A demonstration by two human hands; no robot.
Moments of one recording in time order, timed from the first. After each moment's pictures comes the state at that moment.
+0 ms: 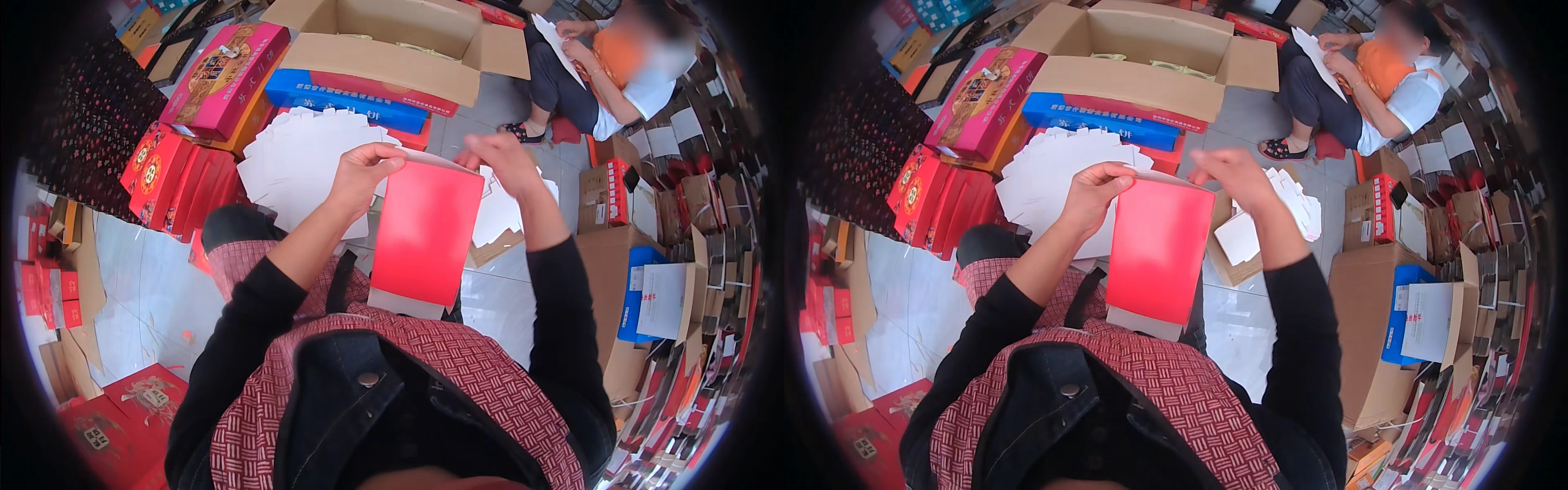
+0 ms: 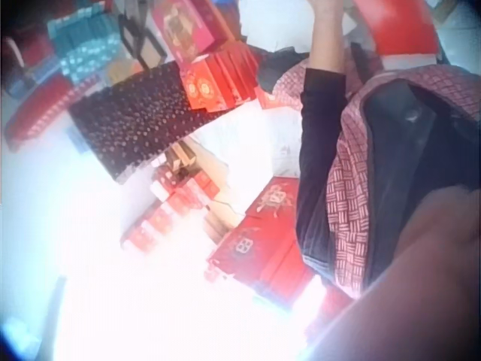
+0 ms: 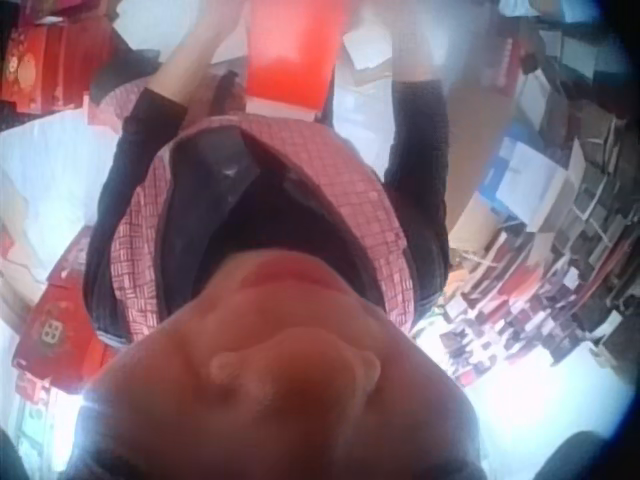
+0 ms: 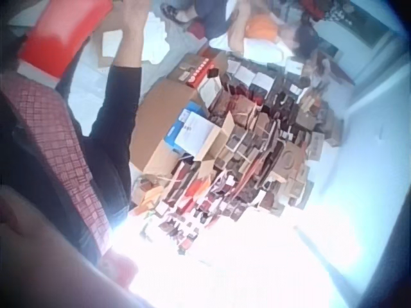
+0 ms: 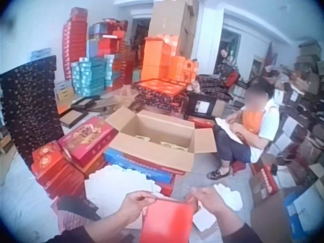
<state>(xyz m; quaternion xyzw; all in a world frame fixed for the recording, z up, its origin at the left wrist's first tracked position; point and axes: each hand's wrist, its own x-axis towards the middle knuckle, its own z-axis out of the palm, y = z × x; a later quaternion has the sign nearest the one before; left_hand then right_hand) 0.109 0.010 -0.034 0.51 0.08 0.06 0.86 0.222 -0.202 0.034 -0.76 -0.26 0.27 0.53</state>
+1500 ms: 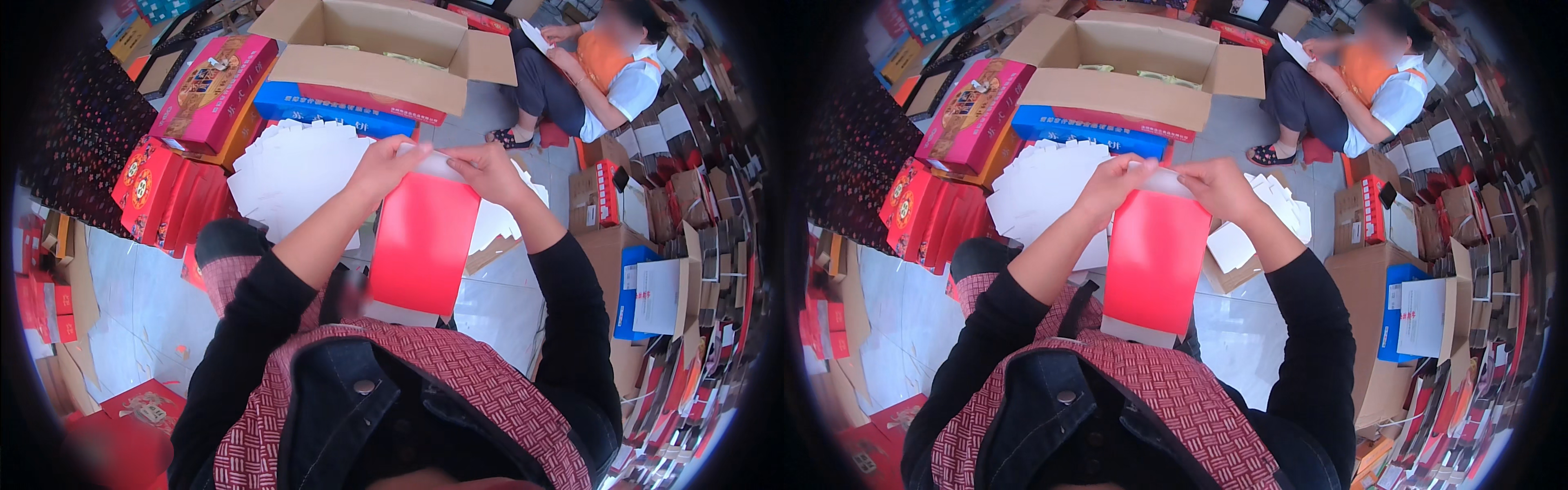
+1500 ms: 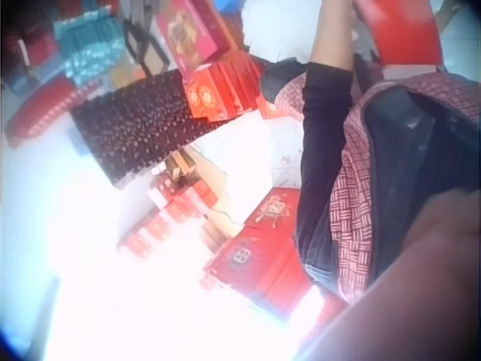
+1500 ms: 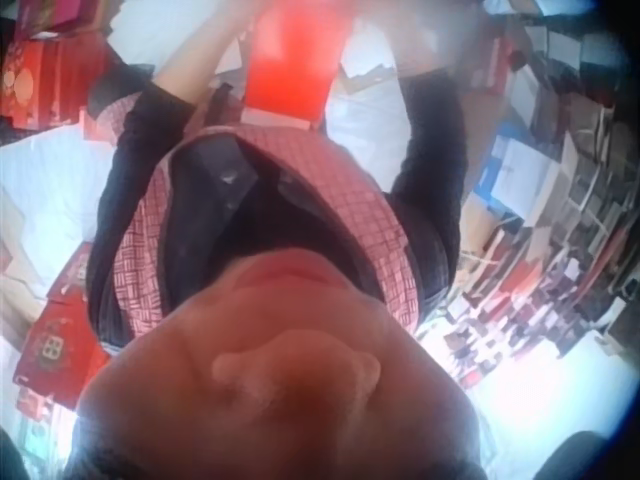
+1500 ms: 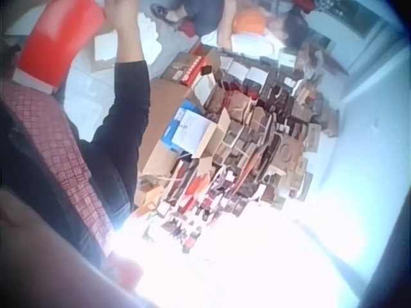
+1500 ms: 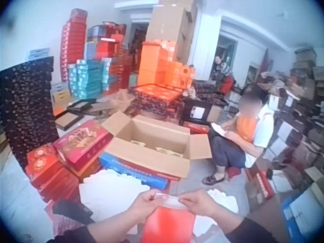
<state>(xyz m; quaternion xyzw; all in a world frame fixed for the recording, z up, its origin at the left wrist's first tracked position) 0.141 -0.012 0.006 0.62 0.10 -0.04 0.78 0.216 -0.196 0.040 -0.85 -0.38 0.12 0.36</state>
